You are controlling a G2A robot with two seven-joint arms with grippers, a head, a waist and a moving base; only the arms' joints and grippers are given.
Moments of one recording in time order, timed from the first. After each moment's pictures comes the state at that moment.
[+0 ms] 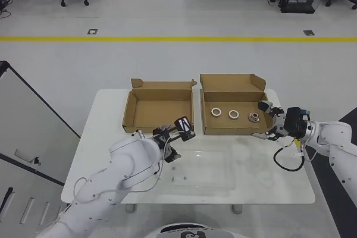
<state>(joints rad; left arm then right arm) 1.23 -1.20 -0.91 -2.10 1.31 -0.37 -1.39 -1.30 -0.71 1.30 -1.37 -1.41 -1.01 -0.61</state>
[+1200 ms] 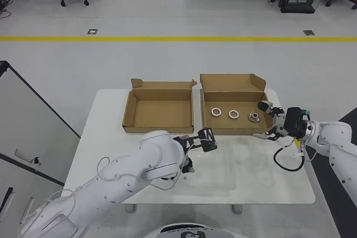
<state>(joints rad) 0.95 -1.23 -0.63 -1.96 1.01 -0.28 -1.54 -1.30 -0.71 1.30 -1.37 -1.41 -1.01 -0.61</state>
